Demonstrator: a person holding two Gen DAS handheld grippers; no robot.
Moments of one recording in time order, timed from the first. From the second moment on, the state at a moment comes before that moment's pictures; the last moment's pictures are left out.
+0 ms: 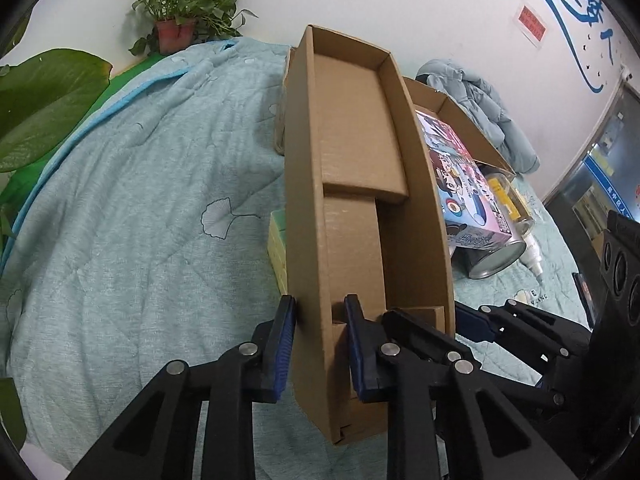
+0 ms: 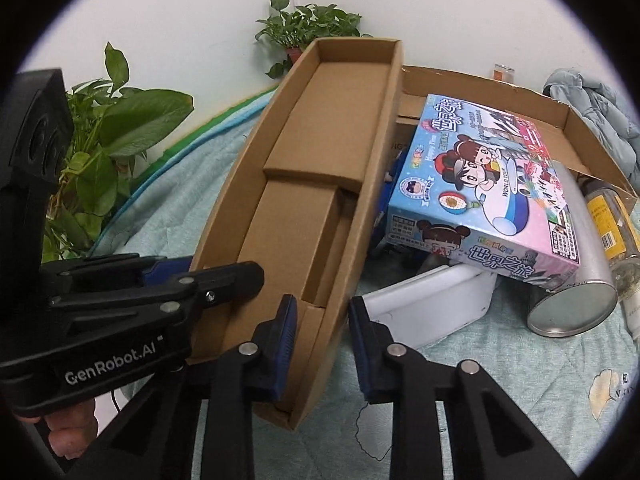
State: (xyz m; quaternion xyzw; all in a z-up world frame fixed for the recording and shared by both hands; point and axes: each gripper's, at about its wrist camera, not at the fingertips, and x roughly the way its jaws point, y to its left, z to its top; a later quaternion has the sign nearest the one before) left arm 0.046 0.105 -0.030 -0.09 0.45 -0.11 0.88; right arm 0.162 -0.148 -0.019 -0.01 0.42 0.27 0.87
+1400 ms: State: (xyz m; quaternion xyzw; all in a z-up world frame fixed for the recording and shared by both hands) left arm 0.280 0.035 0.218 -0.03 0.30 -0.14 0.94; right arm 0.333 -0.186 0.138 0.00 0.27 0.23 0.94
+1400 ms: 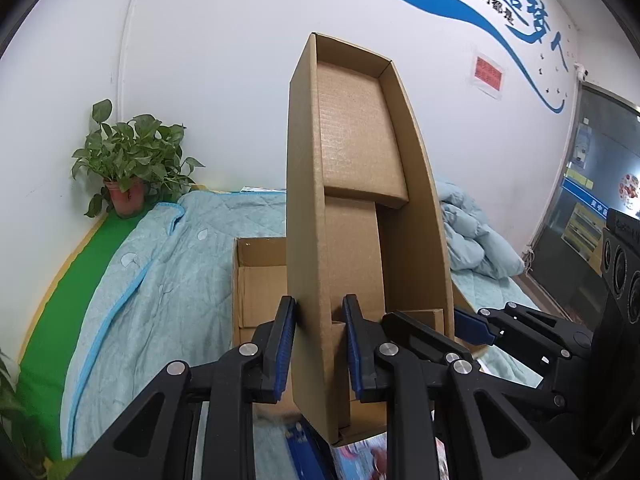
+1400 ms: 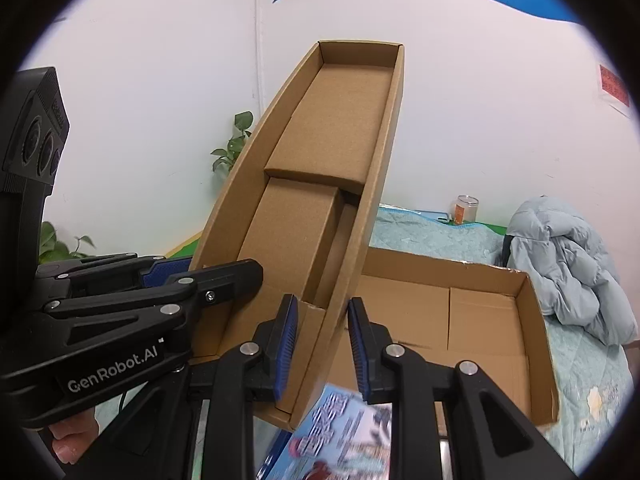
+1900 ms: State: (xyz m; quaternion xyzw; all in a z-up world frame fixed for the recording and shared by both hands) left arm 0.430 0.071 0.107 -0.06 0.45 -0.11 0.89; right arm 0.452 -0.153 0.067 -0.01 0.42 0.27 0.87
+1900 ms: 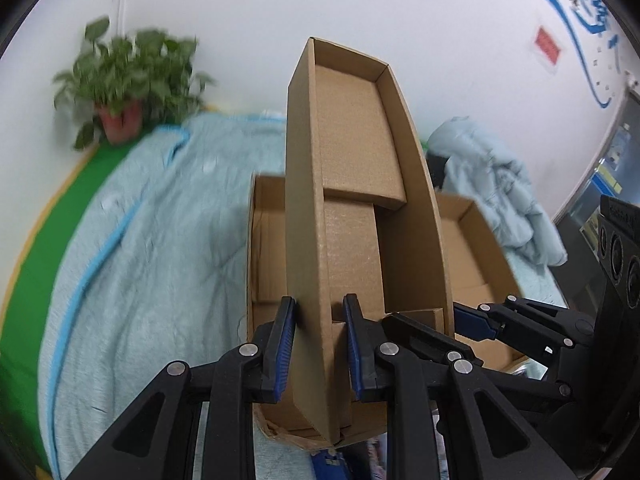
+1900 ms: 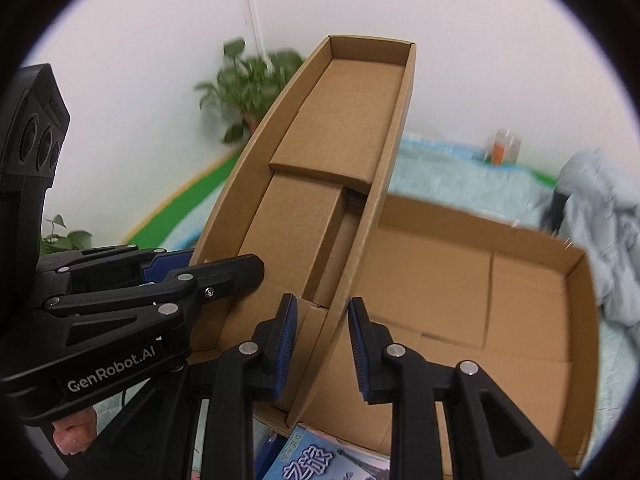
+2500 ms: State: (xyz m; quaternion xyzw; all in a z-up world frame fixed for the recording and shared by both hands) left arm 0.441 0.091 -0.004 -0.05 0.53 -0.08 0.84; right arm 0.481 -0.130 -0.031 0.00 0.59 0.29 0.75
